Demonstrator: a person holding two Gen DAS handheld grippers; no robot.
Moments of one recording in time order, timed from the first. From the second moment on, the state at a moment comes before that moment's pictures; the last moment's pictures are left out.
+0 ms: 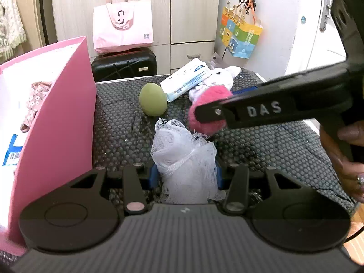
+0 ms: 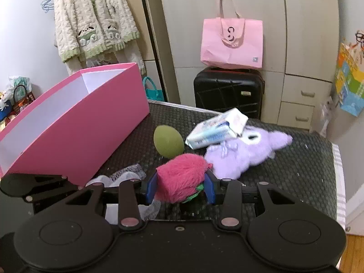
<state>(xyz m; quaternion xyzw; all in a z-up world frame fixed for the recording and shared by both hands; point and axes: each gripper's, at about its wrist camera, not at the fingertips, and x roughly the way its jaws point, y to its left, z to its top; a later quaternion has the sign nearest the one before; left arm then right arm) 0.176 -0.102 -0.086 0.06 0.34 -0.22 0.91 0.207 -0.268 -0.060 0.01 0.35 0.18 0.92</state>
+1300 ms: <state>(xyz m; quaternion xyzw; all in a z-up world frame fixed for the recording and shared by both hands) 0.101 -0.025 -0.045 0.03 0.38 -0.29 0.88 0.081 -0.254 -0.028 0.05 0.41 0.23 0.88</state>
